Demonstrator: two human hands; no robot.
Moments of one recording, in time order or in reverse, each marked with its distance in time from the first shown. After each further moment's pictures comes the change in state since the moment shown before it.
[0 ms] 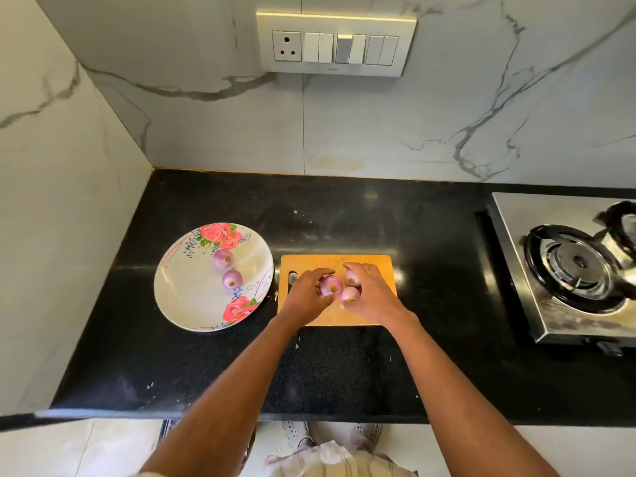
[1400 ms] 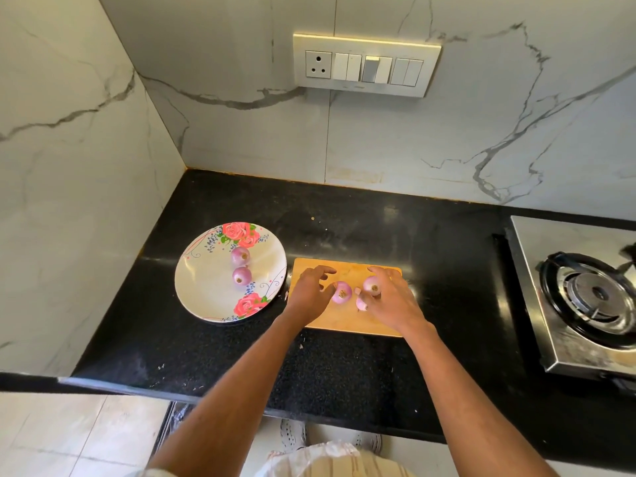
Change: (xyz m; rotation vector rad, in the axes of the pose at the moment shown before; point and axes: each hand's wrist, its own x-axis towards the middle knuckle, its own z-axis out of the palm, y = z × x) left_hand -0.011 0.020 -0.017 -0.026 0.136 -0.150; right_hand 0.000 0.004 -0.021 -0.153 0.071 0.004
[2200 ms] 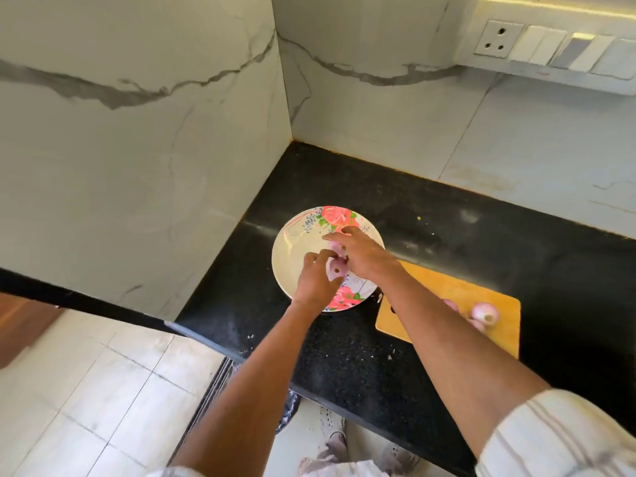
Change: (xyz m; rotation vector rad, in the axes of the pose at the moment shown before) left_hand -0.020 -0.092 -0.113 0.052 0.261 -0.295; right_hand 0.091 -0.226 0.089 -0.259 -0.278 -0.509
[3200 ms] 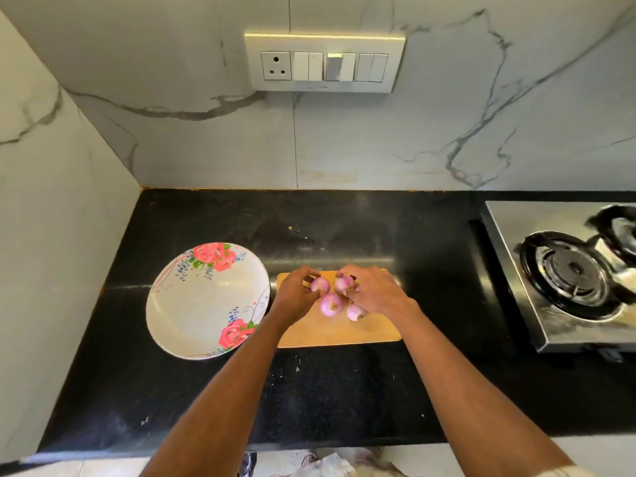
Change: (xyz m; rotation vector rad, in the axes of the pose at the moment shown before) left_hand 0.011 0.102 0.103 -0.097 -0.373 0.300; right_hand -0.160 0.158 -0.026 0.090 0.154 0.458
